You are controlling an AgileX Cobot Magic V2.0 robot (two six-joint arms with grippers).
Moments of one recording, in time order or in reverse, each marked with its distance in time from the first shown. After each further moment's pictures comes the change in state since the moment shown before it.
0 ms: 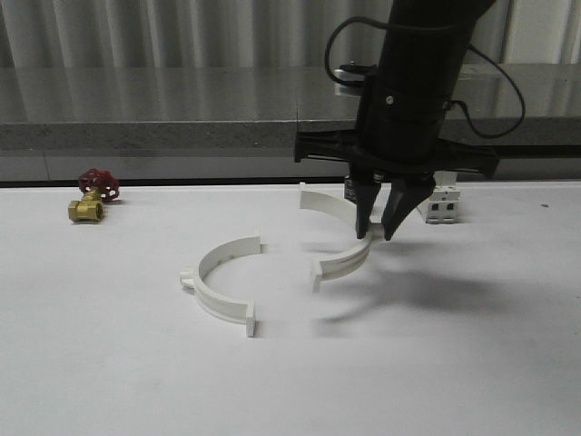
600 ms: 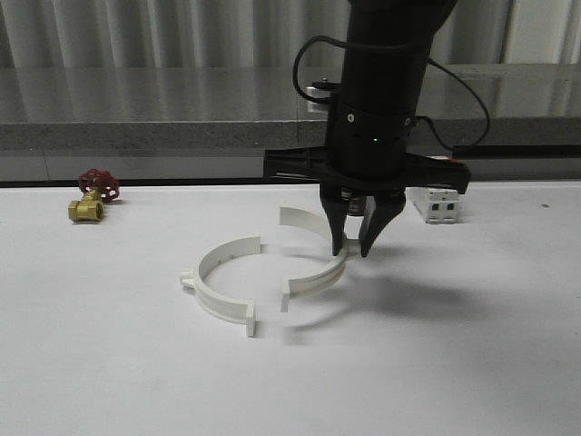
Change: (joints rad) left arm 0.000 0.000 0.000 0.000 0.000 0.000; right arm 0.064 0.034 -0.028 -0.041 0.022 0.121
